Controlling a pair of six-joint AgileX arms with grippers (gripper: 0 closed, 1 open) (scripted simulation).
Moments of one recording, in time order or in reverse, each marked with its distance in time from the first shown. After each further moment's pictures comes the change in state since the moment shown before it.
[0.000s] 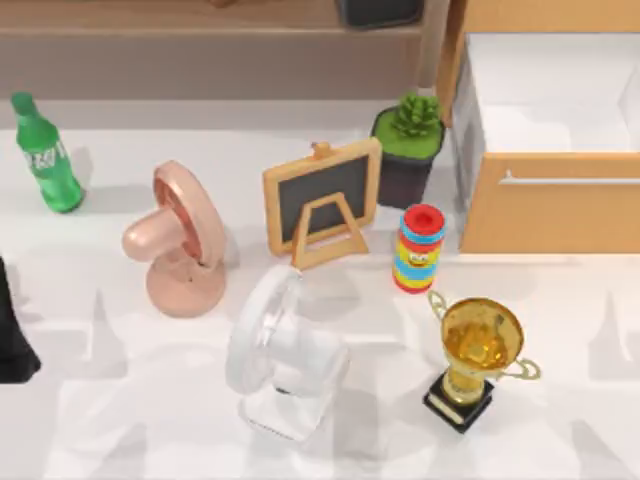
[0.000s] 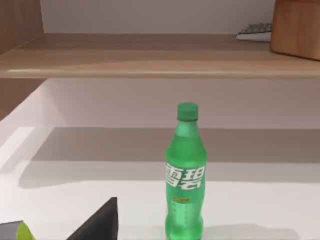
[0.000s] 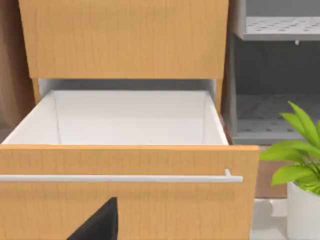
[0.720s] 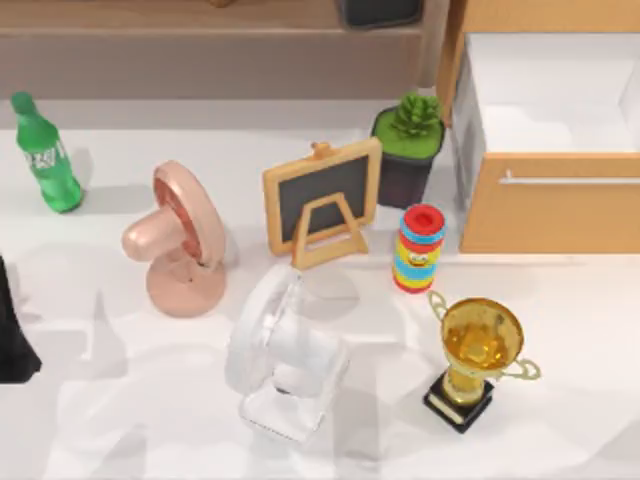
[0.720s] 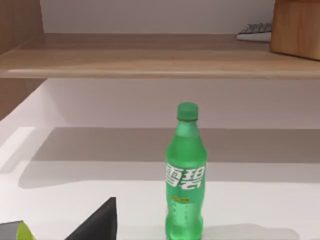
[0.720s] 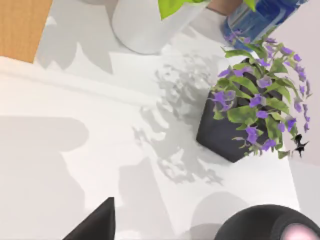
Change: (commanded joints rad) left arm 0.000 0.000 0.000 0.000 0.000 0.000; right arm -0.375 0.558 0.358 -0.344 0.000 -0.558
